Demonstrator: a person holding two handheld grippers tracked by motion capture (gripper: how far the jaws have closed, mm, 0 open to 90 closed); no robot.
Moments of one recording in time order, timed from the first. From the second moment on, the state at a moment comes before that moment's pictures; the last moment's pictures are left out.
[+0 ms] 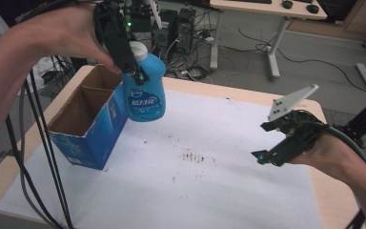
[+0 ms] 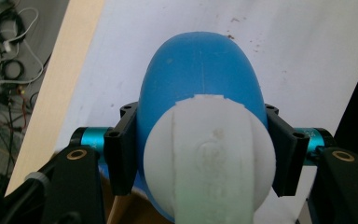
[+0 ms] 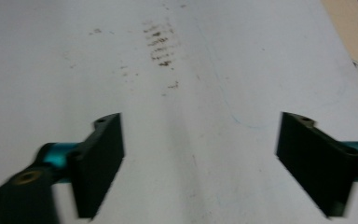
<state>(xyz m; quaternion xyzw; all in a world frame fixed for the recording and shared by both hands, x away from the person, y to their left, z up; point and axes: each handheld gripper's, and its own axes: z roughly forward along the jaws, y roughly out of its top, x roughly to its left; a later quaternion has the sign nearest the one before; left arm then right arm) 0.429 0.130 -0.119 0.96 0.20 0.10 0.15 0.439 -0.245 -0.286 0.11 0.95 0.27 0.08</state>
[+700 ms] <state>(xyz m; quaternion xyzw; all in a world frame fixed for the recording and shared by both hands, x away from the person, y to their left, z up) 0.407 0.213 -0.084 0.93 0.33 0.12 0.12 0.435 -0.265 -0.289 0.13 0.96 0.23 0.12</state>
